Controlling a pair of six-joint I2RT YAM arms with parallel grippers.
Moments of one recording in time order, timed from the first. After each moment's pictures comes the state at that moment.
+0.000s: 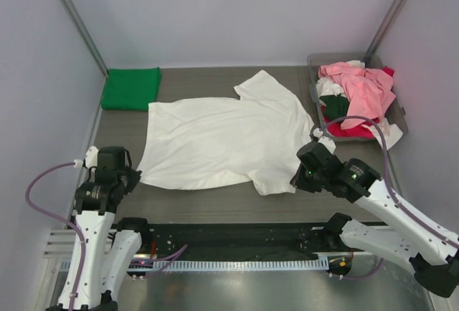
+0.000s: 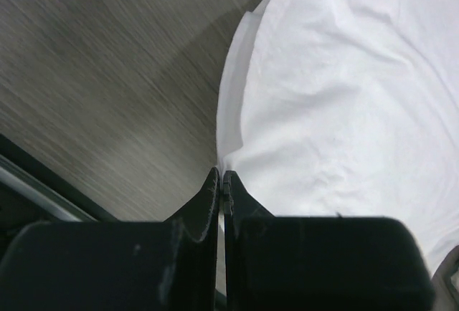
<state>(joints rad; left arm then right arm) -0.04 0.64 0.80 -1.06 -0.27 -0.97 0.77 0.88 0.88 -1.02 0.22 0.97</state>
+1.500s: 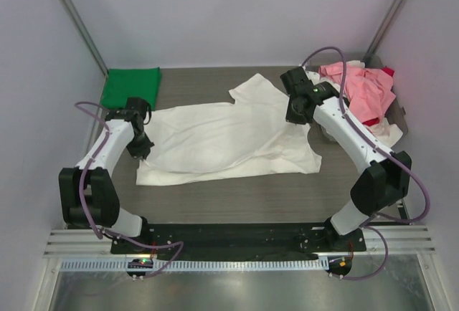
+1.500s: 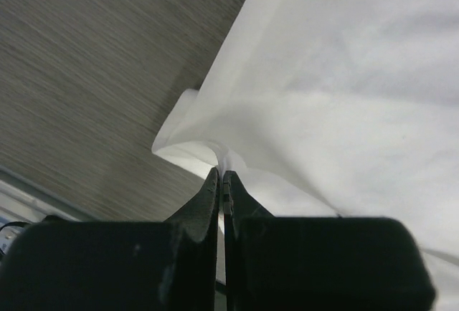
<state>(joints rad) -0.04 1.44 1.10 -0.99 -0.28 -0.63 0.42 1.56 1.50 -1.01 0.39 0.59</state>
